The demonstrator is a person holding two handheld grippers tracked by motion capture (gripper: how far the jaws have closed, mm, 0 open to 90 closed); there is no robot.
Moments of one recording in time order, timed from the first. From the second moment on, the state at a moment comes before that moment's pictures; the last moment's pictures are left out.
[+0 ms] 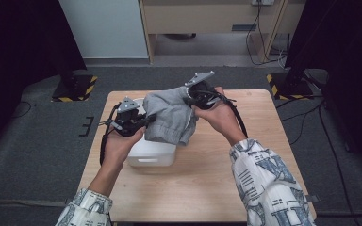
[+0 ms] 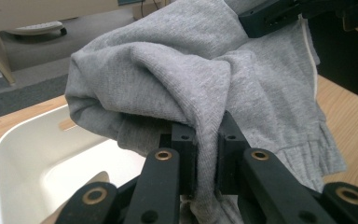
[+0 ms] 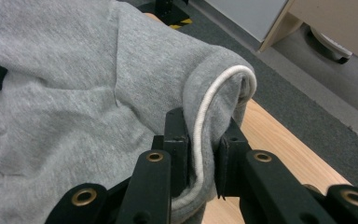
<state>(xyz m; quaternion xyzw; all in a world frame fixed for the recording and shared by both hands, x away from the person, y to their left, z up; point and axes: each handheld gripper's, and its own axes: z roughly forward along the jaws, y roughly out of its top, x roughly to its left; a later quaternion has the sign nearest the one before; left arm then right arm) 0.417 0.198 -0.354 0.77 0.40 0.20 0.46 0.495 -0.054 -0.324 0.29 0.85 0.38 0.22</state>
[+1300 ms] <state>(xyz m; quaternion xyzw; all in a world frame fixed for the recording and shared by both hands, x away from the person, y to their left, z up) 0.412 0.232 -0.354 0.76 0.41 0.22 0.45 0.501 -0.009 -0.334 0.27 0.86 0.38 0.21</state>
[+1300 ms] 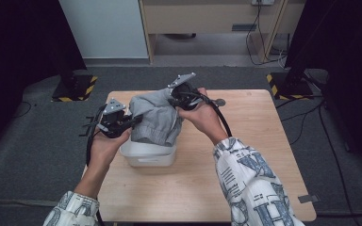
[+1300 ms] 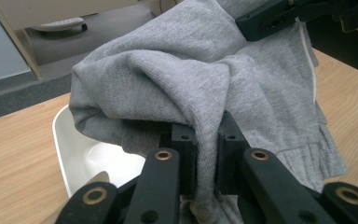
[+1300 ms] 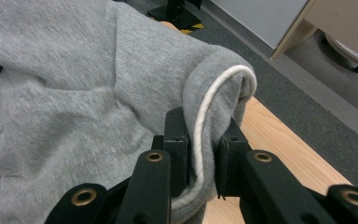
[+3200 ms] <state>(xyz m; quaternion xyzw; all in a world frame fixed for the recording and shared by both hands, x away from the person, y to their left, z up) 0.417 0.253 -0.368 0.76 0.43 0.22 0.44 0.512 0.016 -0.348 0.27 0.86 0.39 0.20</state>
